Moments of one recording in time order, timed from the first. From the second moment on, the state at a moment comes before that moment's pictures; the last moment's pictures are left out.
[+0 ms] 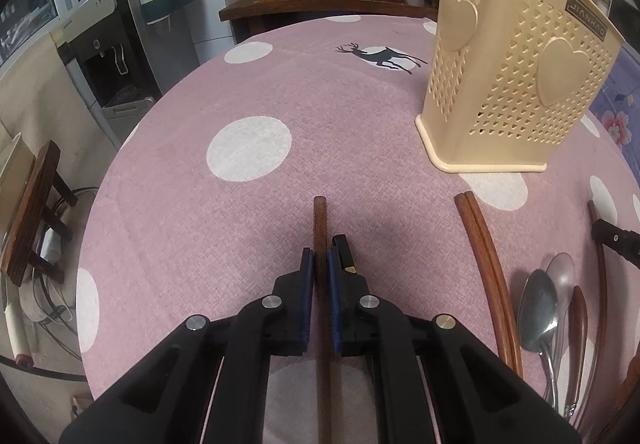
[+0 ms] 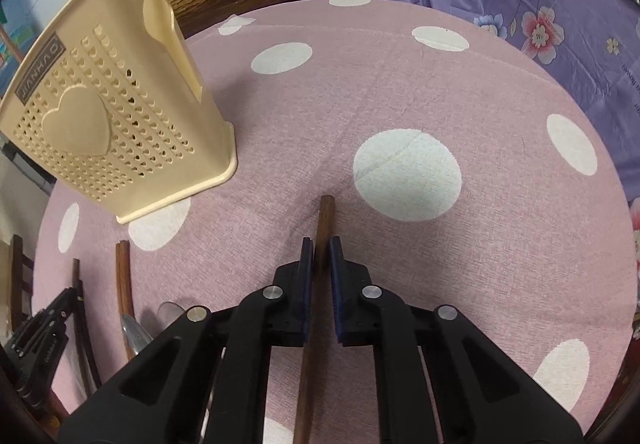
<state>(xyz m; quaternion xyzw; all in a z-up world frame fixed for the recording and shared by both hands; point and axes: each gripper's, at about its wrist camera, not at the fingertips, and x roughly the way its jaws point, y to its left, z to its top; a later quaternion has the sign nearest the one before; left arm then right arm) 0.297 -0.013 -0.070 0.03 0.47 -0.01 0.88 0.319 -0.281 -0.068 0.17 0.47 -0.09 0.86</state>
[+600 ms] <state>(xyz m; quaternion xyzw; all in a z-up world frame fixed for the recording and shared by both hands) 0.247 0.014 0.024 -0.06 0.34 -0.08 0.93 0.255 -0.294 0.036 0.19 0.32 0.03 0.93</state>
